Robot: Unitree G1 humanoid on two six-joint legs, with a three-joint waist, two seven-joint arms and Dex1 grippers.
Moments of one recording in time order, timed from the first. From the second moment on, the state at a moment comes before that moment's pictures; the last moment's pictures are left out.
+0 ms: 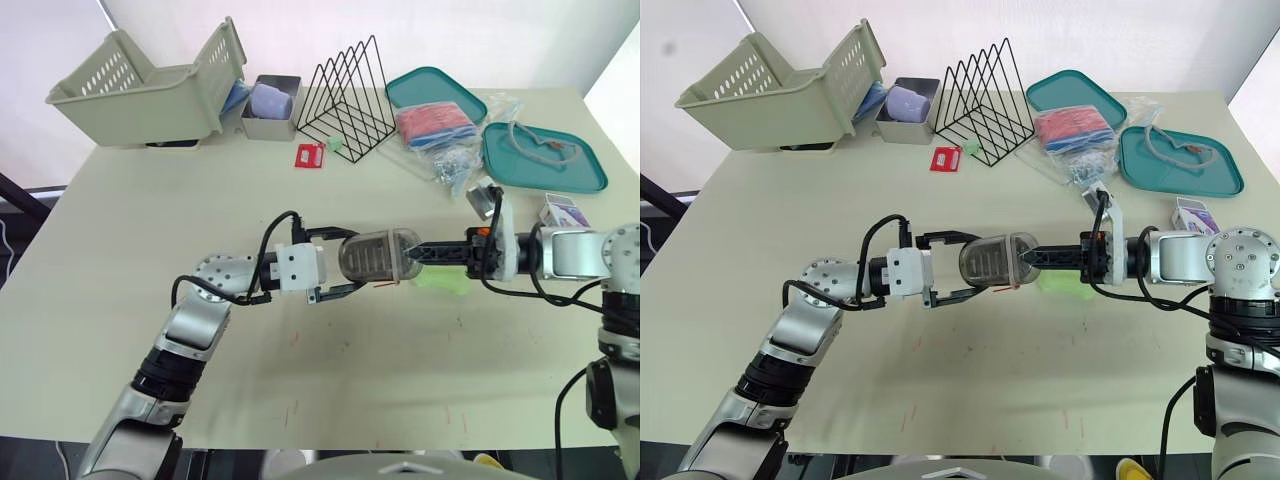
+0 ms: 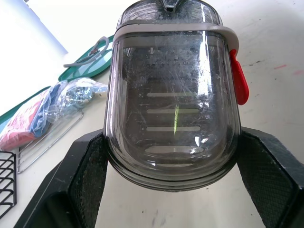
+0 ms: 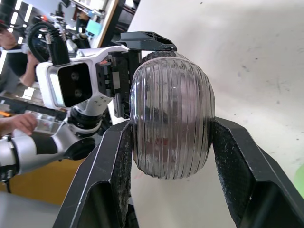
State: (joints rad) left arm -0.35 0.56 -0.21 -0.12 -0.11 -0.18 -1.01; right arm -0.63 -0.63 -0.19 0.01 1.36 1.56 0.48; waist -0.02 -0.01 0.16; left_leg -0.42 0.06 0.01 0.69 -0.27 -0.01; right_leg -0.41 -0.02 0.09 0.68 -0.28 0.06
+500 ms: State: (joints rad) left arm -0.34 0.57 -0.21 -0.10 -0.12 -0.17 -1.02; right arm -0.63 -0.65 -0.21 0.02 1.38 1.57 0.58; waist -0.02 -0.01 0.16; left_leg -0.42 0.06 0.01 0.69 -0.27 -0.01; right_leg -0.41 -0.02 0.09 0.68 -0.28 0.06
